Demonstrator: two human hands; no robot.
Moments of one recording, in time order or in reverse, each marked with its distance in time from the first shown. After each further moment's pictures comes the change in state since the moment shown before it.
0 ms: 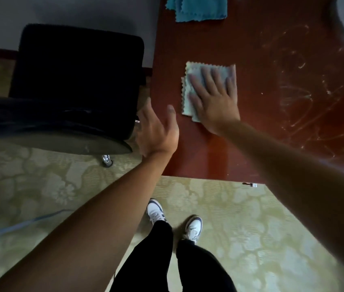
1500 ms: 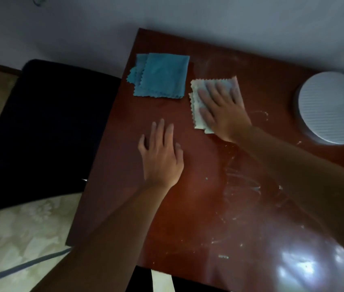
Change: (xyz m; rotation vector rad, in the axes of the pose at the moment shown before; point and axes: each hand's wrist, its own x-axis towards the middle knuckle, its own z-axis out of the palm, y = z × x) left_hand 0.052 0.145 0.121 0.462 -0.054 0.313; right_hand 0.163 0.202 -0.059 -0.150 -0.030 -0.275
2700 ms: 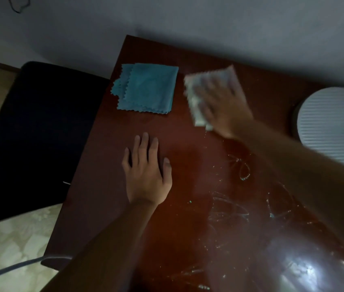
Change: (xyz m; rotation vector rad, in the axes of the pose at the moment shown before) left_hand 0.009 0.006 0.022 0.130 0.083 -0.087; right_hand 0.054 0.057 -0.001 -0.040 0.039 -0.184
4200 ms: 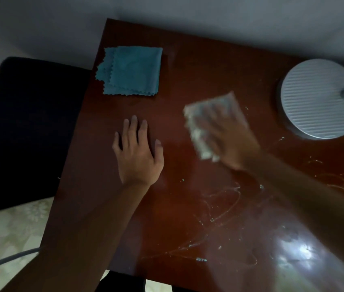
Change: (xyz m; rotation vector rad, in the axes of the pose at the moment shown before) left_hand 0.000 0.000 0.000 -0.021 0.059 0.026; right_hand -0.117 -0.027 0.024 0.000 -0.017 -0.095
